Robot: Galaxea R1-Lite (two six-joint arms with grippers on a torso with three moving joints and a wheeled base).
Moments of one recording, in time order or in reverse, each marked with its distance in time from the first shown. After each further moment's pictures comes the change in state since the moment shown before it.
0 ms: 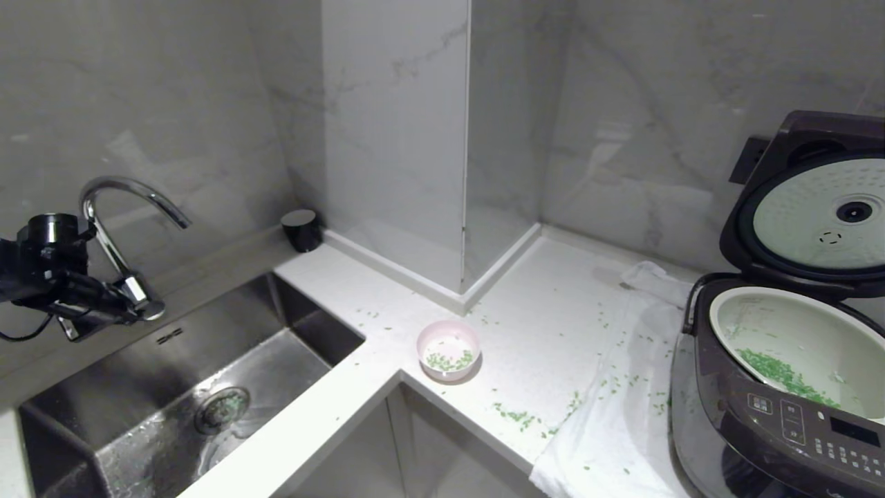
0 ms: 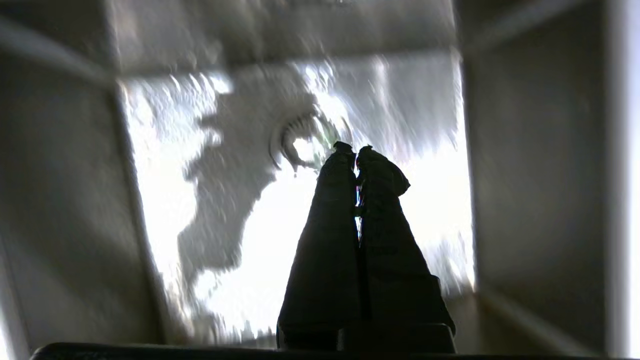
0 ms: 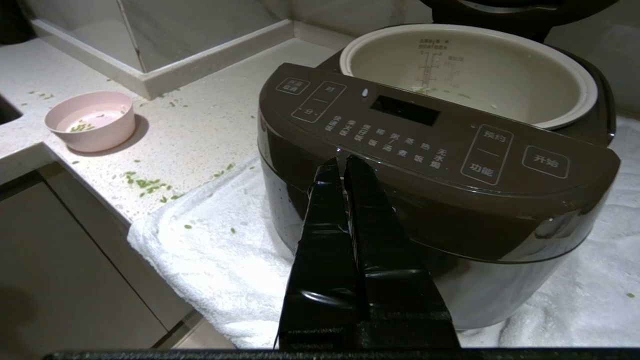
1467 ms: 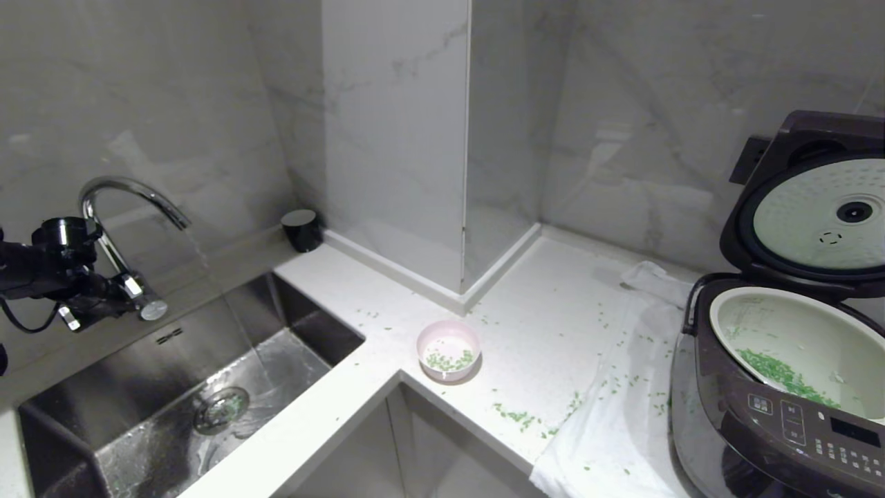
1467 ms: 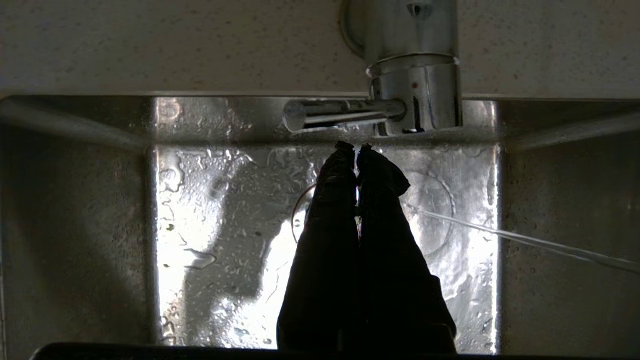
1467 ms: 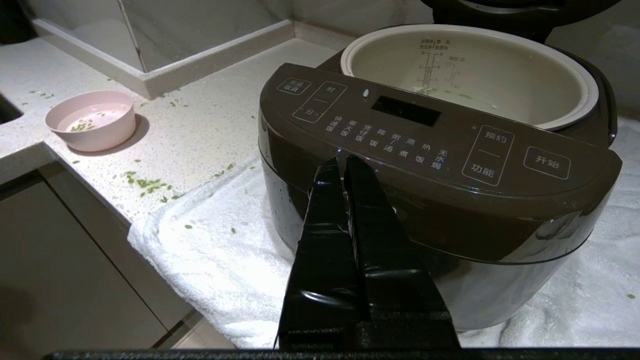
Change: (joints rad) left arm 0.051 0.300 -0.435 0.076 0.173 -0.024; right arm 0.000 0.000 0.000 0.000 0.000 0.000
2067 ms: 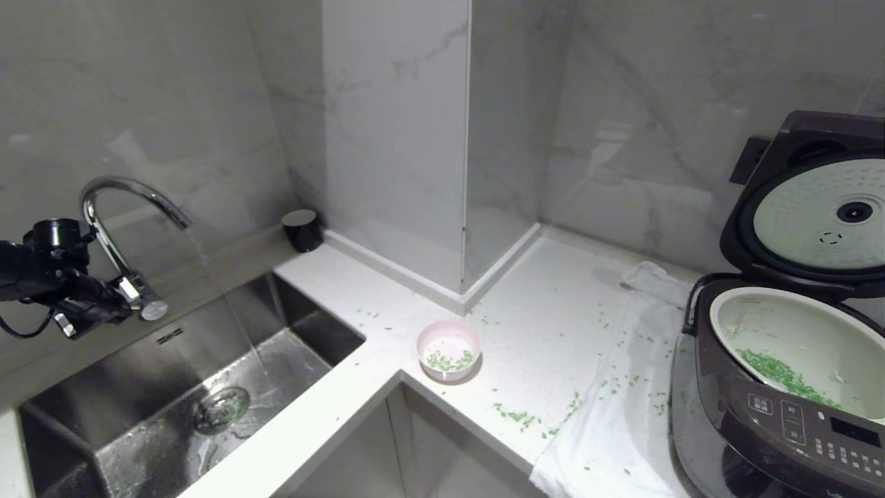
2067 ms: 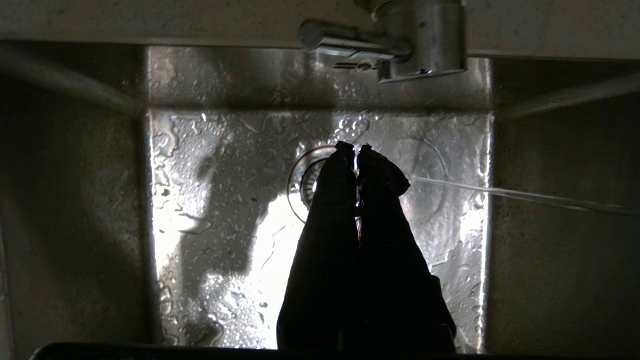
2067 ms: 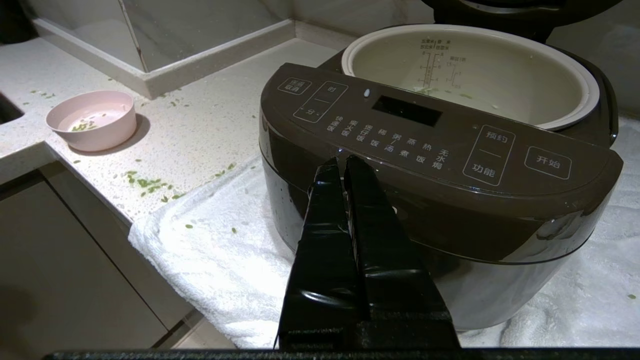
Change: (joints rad) left arm -0.006 -0.077 0.119 0.002 -0.059 -0.026; right arm 0.000 0.000 0.000 0.000 0.000 0.000
